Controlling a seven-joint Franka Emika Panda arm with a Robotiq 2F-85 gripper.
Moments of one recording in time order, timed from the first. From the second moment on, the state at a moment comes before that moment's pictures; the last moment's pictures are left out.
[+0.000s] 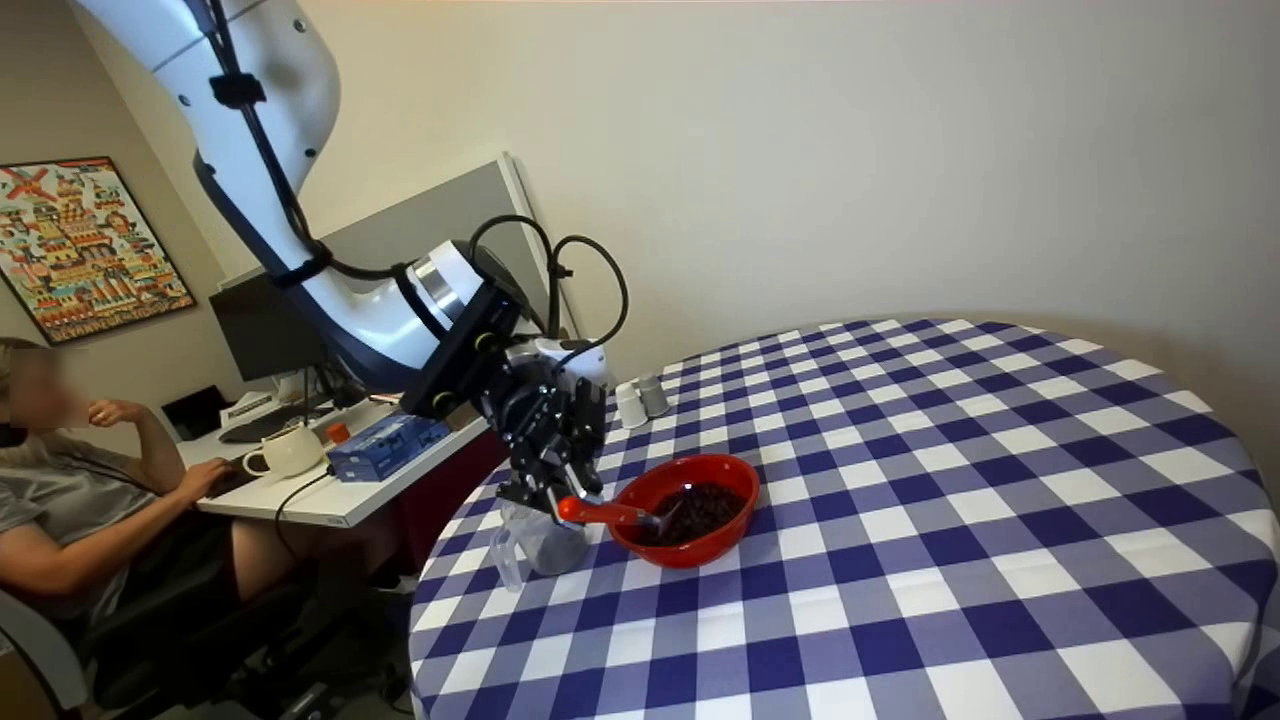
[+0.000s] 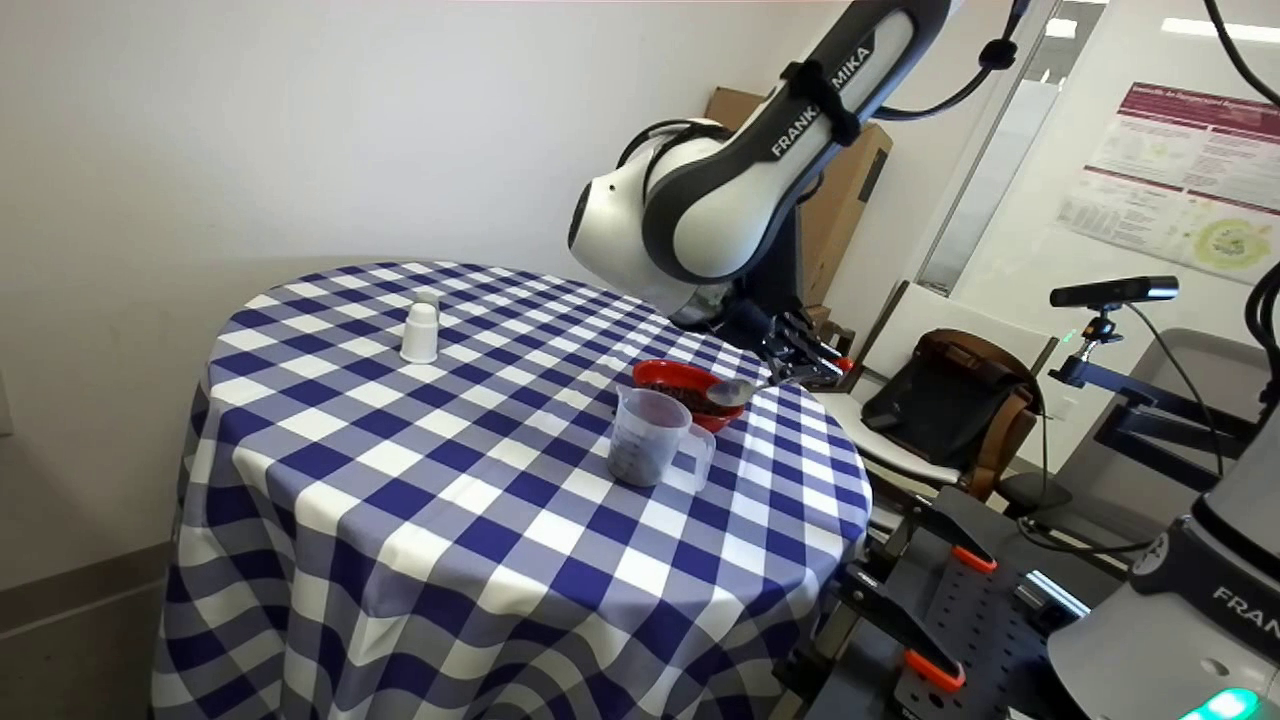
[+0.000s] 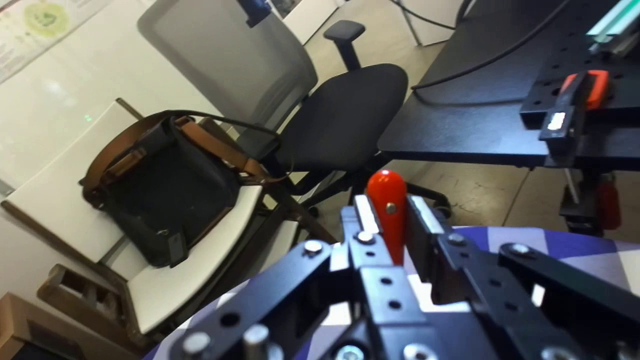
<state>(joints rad) 0.09 0.58 0.07 -2.07 -0.74 1.46 0.35</state>
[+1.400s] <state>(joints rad) 0.09 0.84 -0.05 -1.71 -0.49 1.43 0.35</state>
